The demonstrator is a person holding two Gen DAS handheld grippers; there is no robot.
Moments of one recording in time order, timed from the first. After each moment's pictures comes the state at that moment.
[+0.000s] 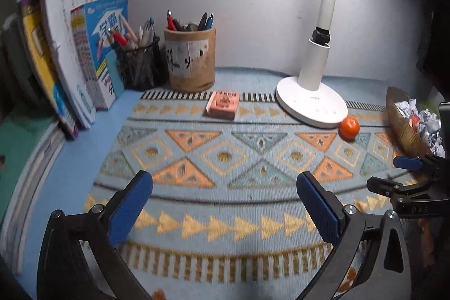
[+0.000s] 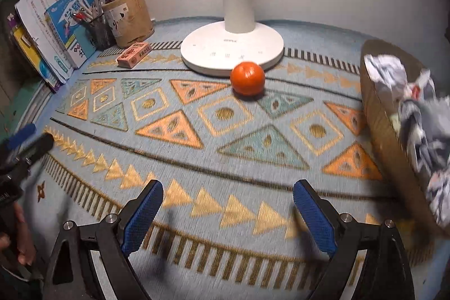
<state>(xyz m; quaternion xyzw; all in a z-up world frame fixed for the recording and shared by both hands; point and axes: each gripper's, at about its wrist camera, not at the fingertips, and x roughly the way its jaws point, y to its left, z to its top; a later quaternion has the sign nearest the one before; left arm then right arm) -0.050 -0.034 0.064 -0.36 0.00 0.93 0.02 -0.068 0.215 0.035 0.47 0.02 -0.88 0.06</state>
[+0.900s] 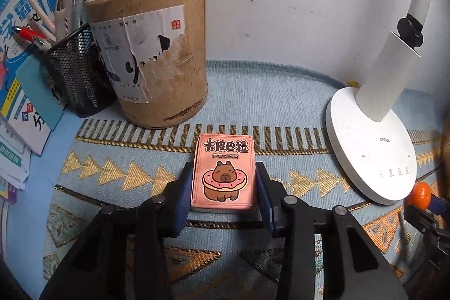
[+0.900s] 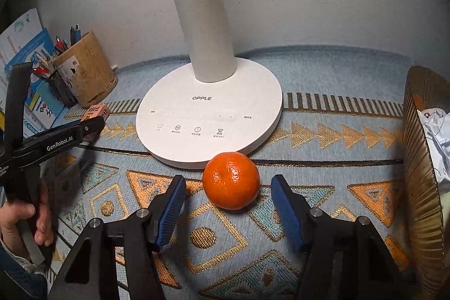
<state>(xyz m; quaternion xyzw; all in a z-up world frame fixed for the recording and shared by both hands) -0.215 -0.015 0.010 -0.42 -0.01 0.91 0.01 -0.151 0.230 0.011 0.43 -0.05 -0.90 0.03</state>
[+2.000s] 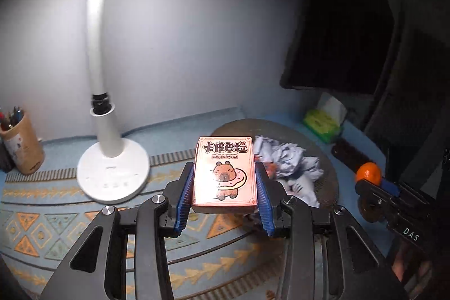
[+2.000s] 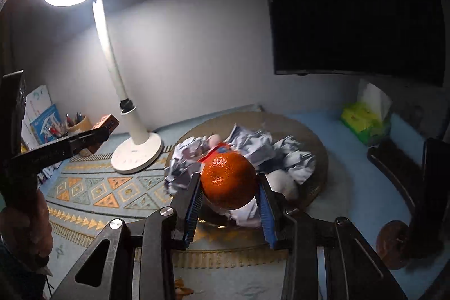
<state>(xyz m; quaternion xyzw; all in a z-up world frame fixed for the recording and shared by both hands) -0.051 0.236 0.160 -0.31 0.00 0.91 0.29 0.083 0.433 0.156 0.27 -0.09 -0.95 -0.08</state>
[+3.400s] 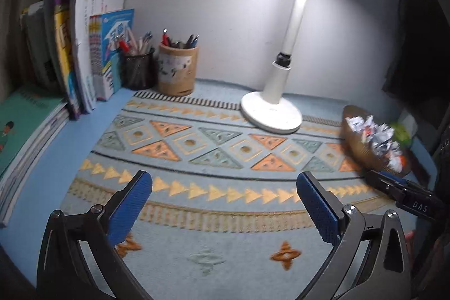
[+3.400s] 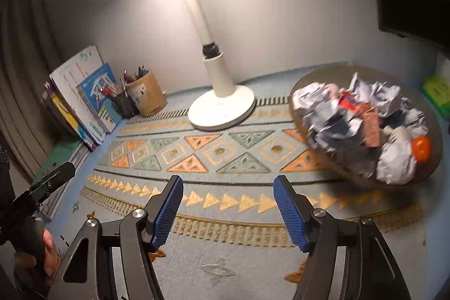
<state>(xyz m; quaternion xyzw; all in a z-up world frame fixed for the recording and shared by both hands) 0.047 -0.008 0.091 -0.33 -0.06 0.94 0.03 0.041 0.266 0.084 0.37 -0.10 -0.92 0.07</state>
